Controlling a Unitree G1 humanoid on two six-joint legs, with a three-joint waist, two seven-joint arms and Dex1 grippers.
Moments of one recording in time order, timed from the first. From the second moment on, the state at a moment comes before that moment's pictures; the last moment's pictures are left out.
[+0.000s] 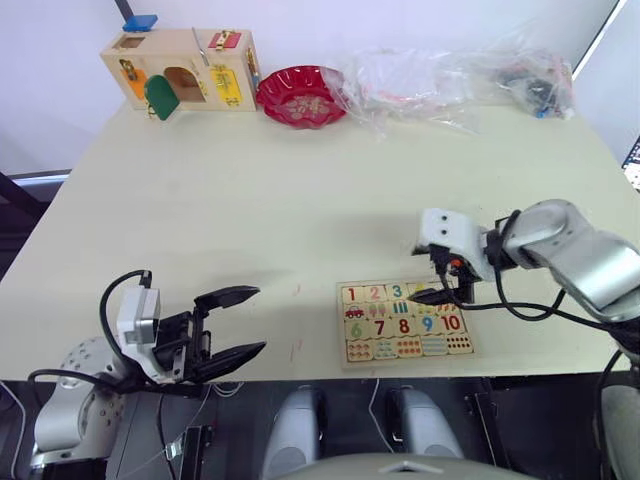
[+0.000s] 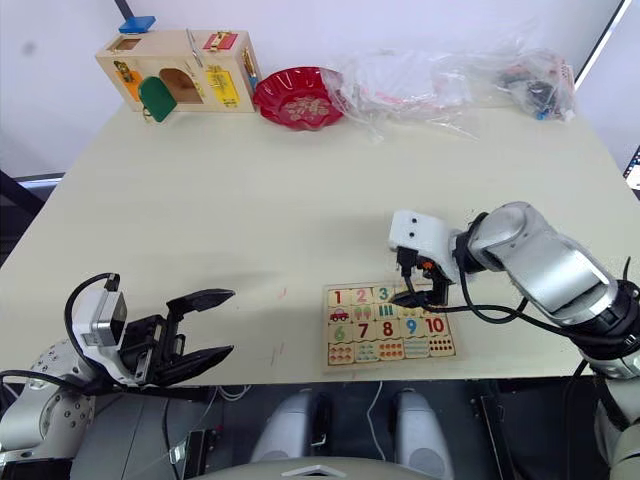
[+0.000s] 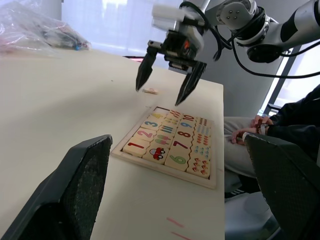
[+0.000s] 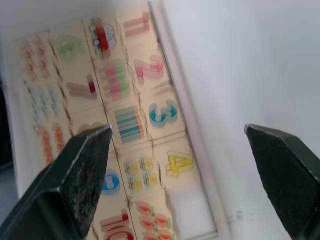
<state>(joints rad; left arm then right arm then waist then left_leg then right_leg) 0.20 0.64 0.31 -0.17 -0.77 0.13 -1.45 -0.67 -0.85 0.35 -0.42 0.35 0.99 1.08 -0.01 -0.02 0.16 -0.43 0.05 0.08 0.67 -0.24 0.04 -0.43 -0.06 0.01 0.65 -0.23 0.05</state>
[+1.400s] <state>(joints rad) 0.20 0.64 0.30 -0.17 -0.77 0.12 -1.44 -0.55 -0.80 0.34 -0.07 0.21 0.64 1.17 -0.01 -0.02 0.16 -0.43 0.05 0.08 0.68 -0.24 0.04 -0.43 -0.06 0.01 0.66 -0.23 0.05</state>
